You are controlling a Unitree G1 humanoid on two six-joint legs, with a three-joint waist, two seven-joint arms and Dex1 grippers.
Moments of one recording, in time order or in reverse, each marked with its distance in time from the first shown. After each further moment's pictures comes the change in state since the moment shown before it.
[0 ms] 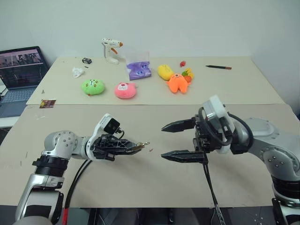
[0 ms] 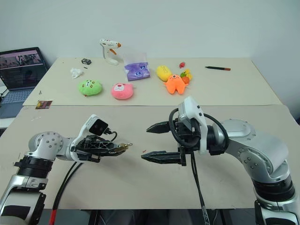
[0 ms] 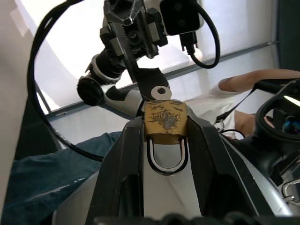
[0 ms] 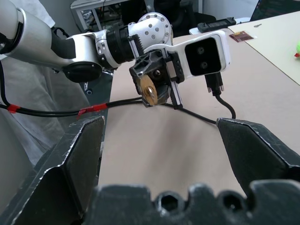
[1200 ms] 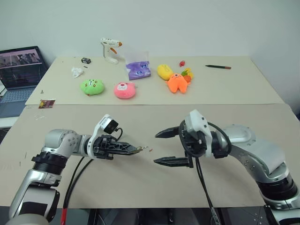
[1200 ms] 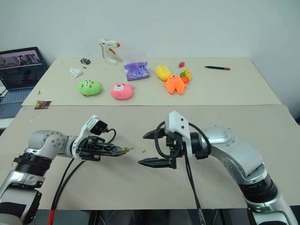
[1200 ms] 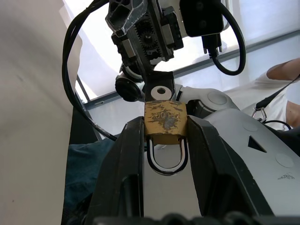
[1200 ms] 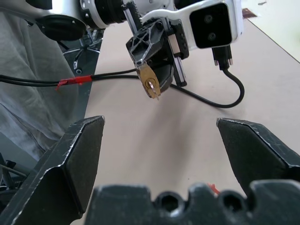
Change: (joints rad) left arm -0.029 0.017 -0.065 0.044 0.145 -0.101 -0.091; right arm 0.035 0.070 0.186 0.054 -0.276 -0.167 0.061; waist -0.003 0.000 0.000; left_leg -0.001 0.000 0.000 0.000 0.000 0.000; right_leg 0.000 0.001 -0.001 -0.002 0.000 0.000
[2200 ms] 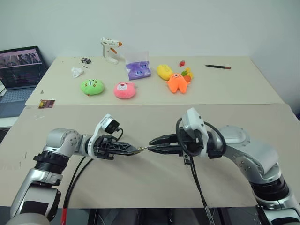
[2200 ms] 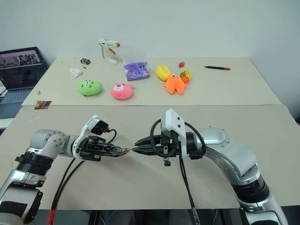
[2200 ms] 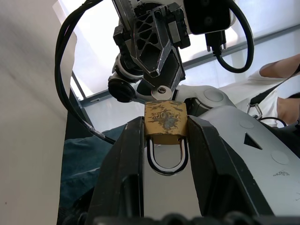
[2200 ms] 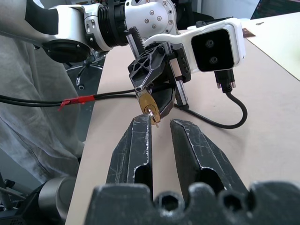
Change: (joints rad) left arm -0.014 0.001 -0.014 0.000 0.023 0.001 -0.043; right arm -0.006 0.070 0.003 -0.004 0.021 0.005 -0.048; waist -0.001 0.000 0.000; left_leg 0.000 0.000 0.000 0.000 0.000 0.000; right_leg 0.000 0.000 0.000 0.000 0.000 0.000
